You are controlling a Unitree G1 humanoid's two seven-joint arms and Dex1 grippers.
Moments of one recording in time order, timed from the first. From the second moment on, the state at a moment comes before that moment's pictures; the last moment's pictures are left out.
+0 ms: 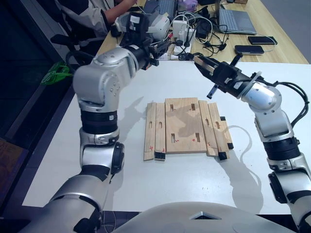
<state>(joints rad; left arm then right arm) -0.83 0.22 0.02 -0.08 -0.30 1.02 -0.17 -0.51 -0.41 0.20 -0.07 -0.04 -0.04 0.58</state>
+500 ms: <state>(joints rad) -0.84 0.09 -0.03 -0.19 -0.28 0.97 -0.12 -0.55 -0.26 0.18 -0.06 0.02 0.20 0.51</state>
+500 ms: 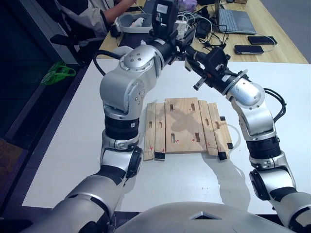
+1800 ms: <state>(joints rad) -0.68 0.00 0.01 -0.22 -0.22 0.83 0.01 -0.23 -0.12 -0.63 -0.27 0.82 1.32 0.10</state>
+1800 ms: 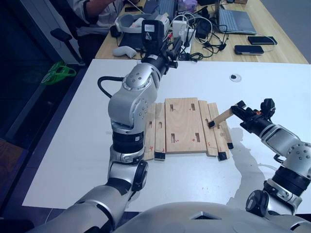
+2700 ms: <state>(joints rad) -0.69 -0.01 0.01 -0.17 -0.20 0.76 0.02 -0.30 -0.12 -0.56 -0.18 0.84 1.23 -0.02</state>
